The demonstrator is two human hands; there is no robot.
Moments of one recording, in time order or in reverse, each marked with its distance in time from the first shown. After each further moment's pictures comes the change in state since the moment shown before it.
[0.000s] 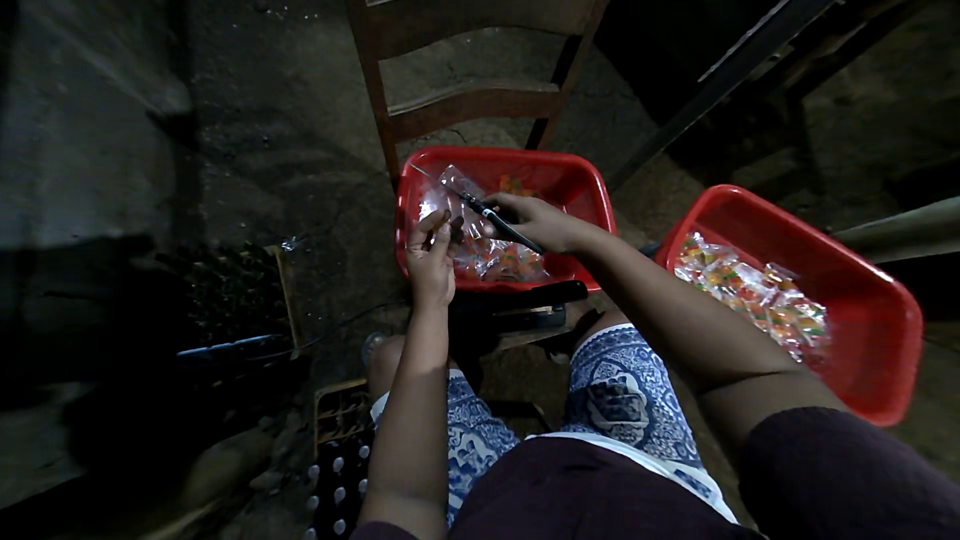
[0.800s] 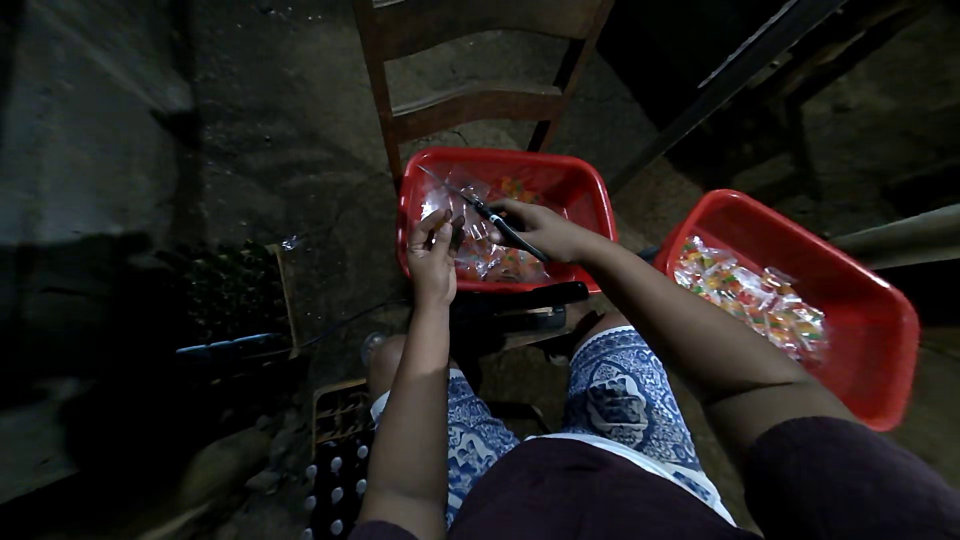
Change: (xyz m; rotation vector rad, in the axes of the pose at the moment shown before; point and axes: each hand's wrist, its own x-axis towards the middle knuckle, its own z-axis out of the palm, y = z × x) left_hand 0.001 0.000 -0.001 -0.019 0.024 -0.019; right_hand -0.005 0.018 0.007 0.018 0.039 -0.030
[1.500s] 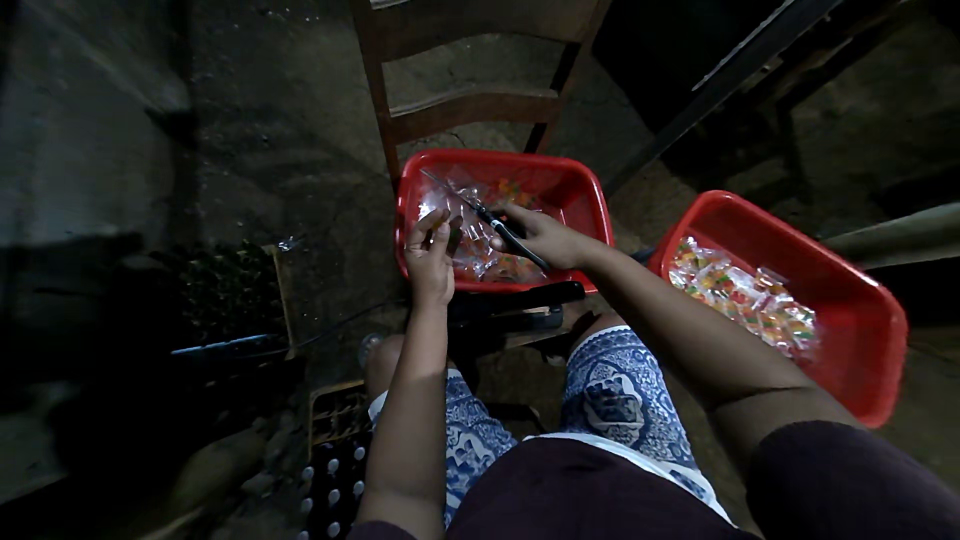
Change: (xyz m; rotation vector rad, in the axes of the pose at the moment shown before) left_hand -0.001 0.000 0.002 0.011 -0.008 0.009; right_hand -0.010 -0.003 0.003 0.027 -0.011 0.041
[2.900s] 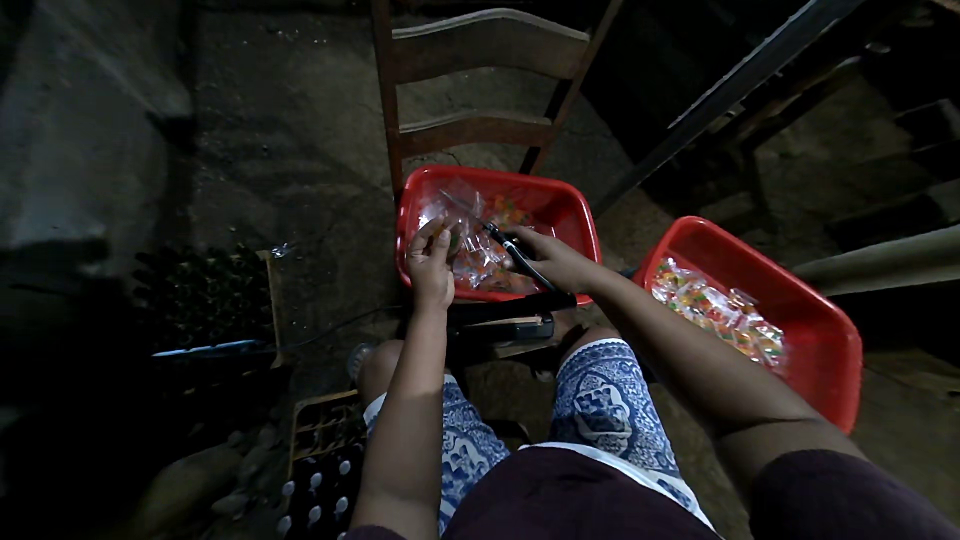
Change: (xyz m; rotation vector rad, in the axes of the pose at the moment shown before) left_hand -0.006 0.007 0.001 0.012 0.011 0.019; right_hand -0.028 -0.010 0.006 -0.109 0.044 0.070
